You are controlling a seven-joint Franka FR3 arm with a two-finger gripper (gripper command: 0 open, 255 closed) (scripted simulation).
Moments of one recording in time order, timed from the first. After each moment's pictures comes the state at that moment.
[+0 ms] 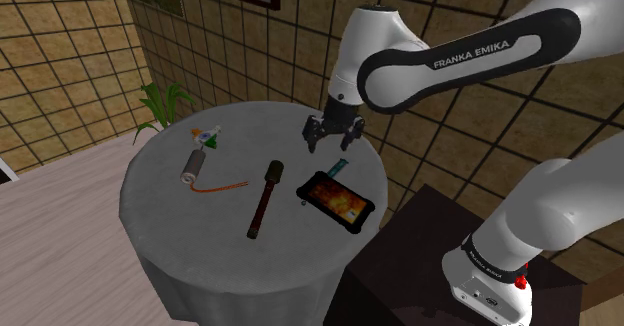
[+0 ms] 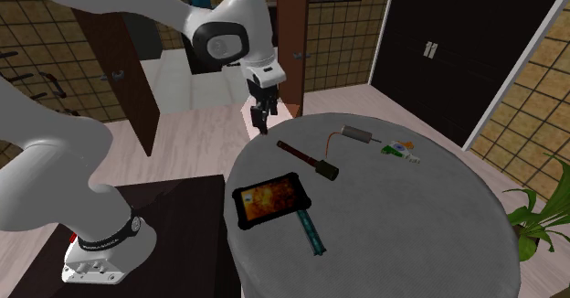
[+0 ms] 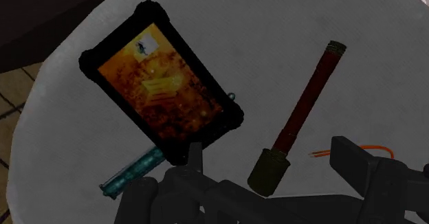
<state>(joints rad) -0.08 -0.32 0.45 -2.44 0.19 2.26 0.70</state>
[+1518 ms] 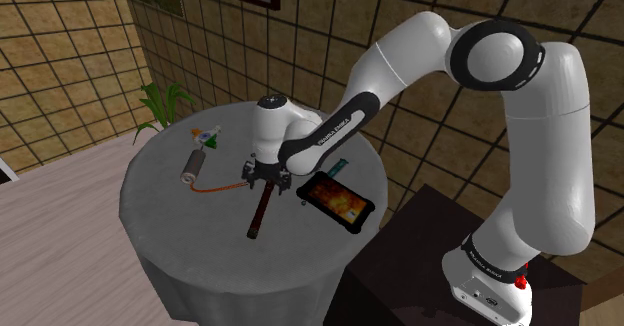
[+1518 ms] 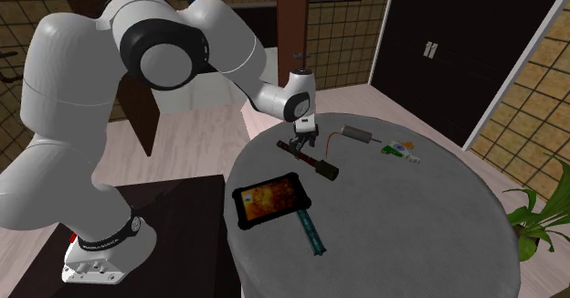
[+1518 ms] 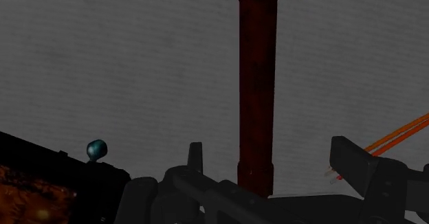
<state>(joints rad) 0.09 0.59 0.37 -1.92 -0.41 2.52 1.64</state>
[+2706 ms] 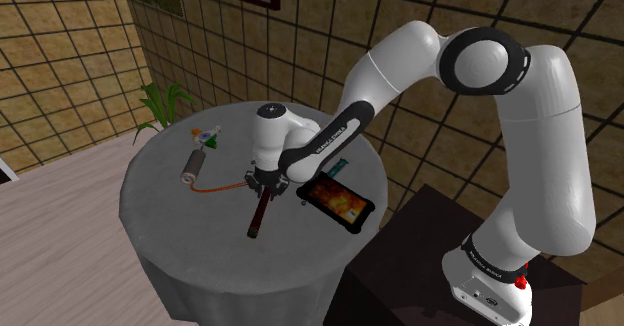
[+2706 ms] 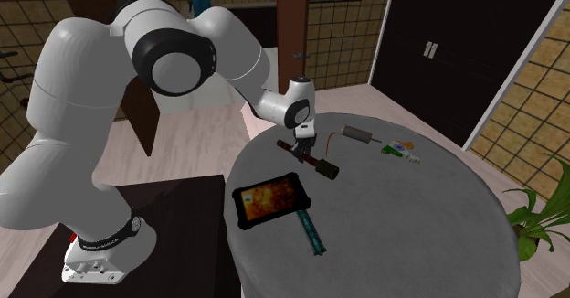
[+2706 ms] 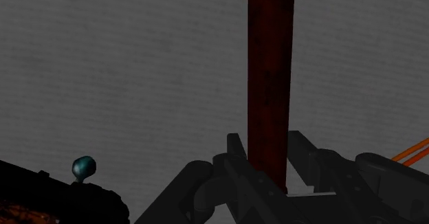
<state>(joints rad) 0.11 0.64 0.35 -1.91 -0.44 2.56 1.67</state>
